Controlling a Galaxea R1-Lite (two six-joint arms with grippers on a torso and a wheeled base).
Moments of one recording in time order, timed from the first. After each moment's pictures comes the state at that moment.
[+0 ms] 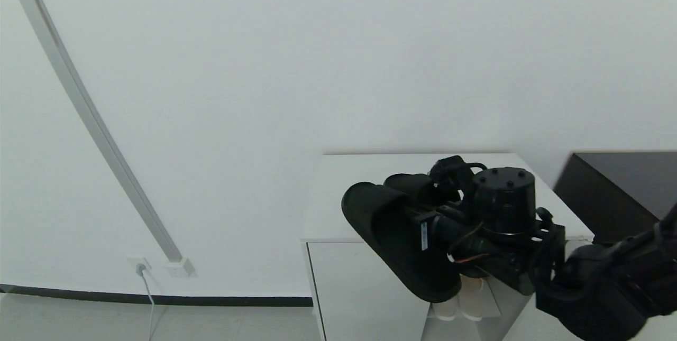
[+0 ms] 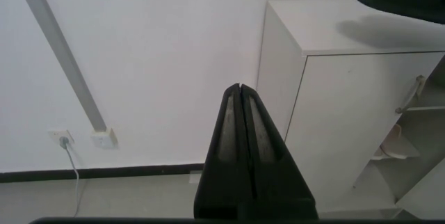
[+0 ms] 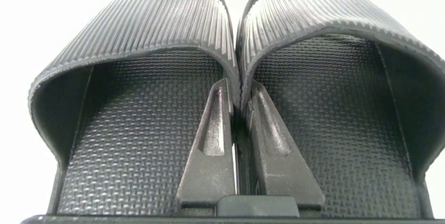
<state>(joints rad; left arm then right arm) 0.00 0.00 0.00 0.00 -0.02 0.01 0.73 1.86 -0.77 -0.83 -0.19 0.12</state>
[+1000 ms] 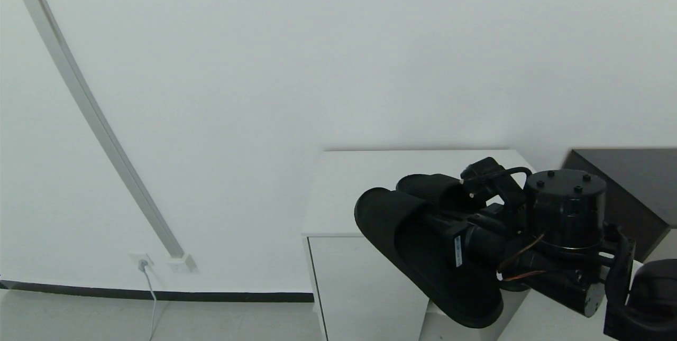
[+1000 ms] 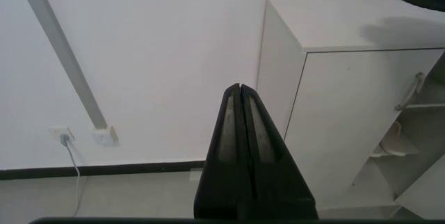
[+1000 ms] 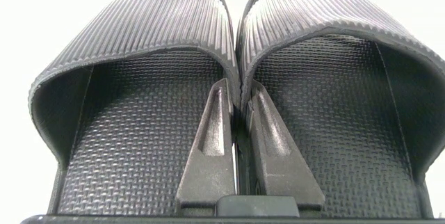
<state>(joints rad) 0.00 0.00 0.00 0.00 -0.02 0.01 0.72 1.69 -0.63 -0.81 -0.15 0.04</state>
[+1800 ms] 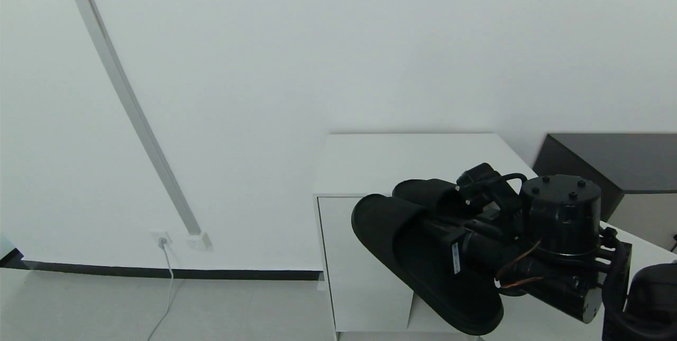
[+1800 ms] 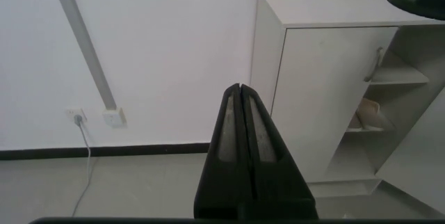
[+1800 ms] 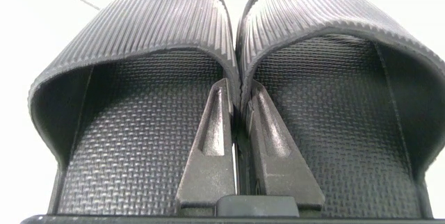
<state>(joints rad) 0.00 0.00 0.00 0.00 -0.02 0.01 0.73 1.70 -0.62 -0.81 -0.15 0.04</state>
